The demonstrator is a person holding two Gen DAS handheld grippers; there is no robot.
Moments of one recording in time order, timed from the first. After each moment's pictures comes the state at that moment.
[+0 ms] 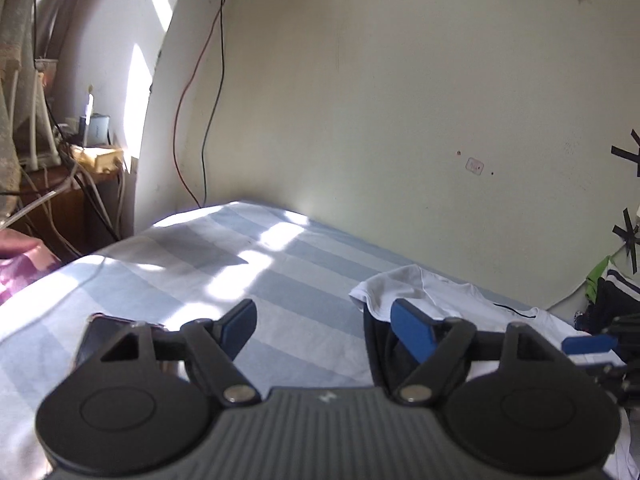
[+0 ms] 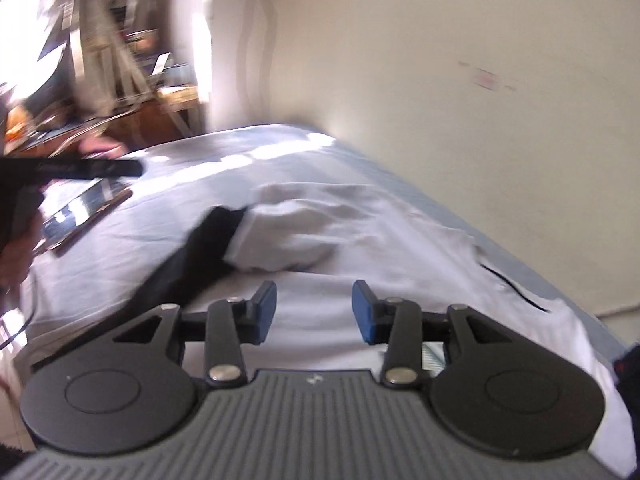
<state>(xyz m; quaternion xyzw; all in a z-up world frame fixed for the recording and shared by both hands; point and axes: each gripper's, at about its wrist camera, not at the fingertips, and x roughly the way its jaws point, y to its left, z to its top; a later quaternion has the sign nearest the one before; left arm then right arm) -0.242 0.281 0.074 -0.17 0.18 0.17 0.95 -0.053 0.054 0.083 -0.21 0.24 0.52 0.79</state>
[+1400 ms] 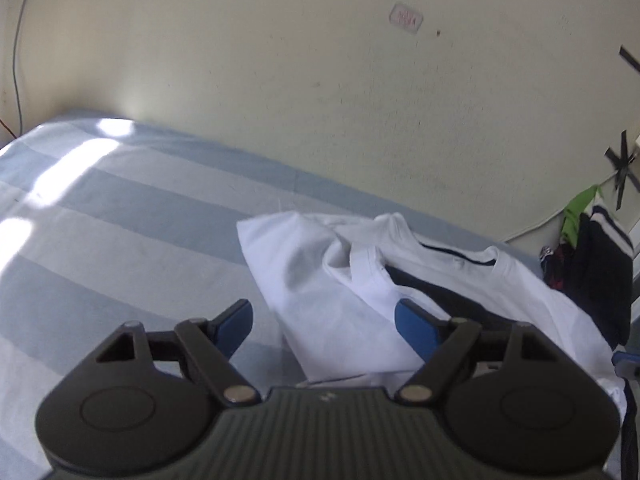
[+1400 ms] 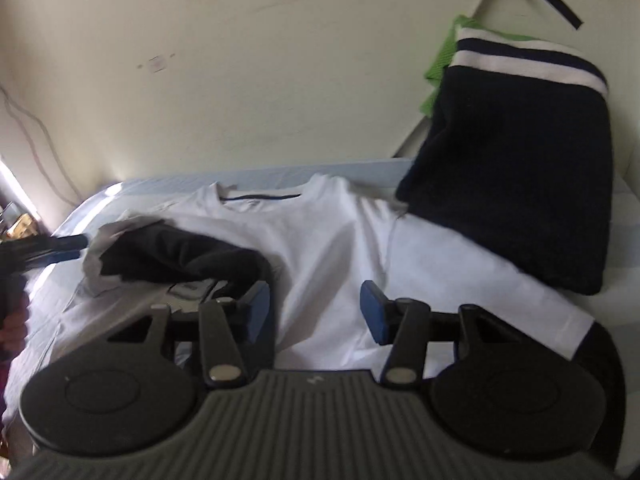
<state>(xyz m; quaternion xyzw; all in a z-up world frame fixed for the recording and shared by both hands) 0.021 0.232 0.012 -0.19 0.36 0.01 0.91 0.060 -0.146 0.054 0.03 0.37 0.29 0.88</state>
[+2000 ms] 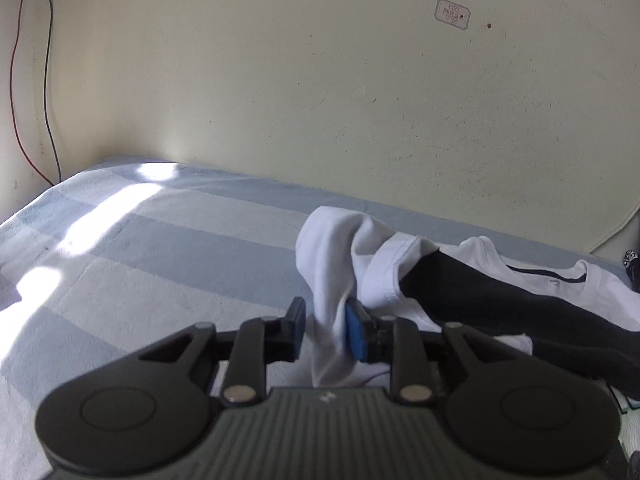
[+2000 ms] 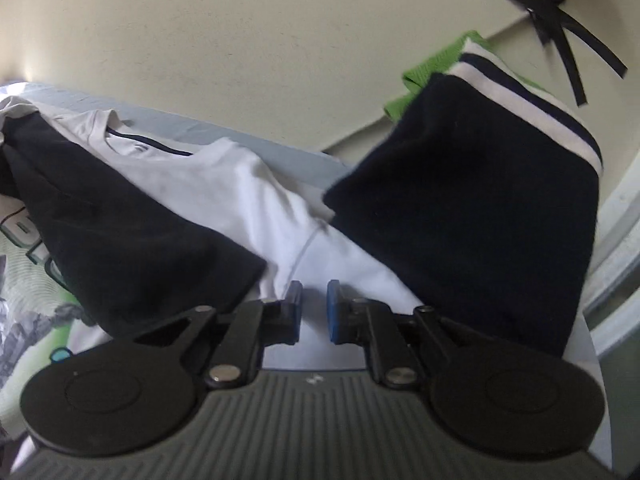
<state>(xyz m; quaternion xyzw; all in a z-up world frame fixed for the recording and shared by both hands) 0.032 0.233 -0.020 -0.11 0.30 0.12 0.94 0.124 -0.126 0.009 -0.15 0.33 0.16 0.92</state>
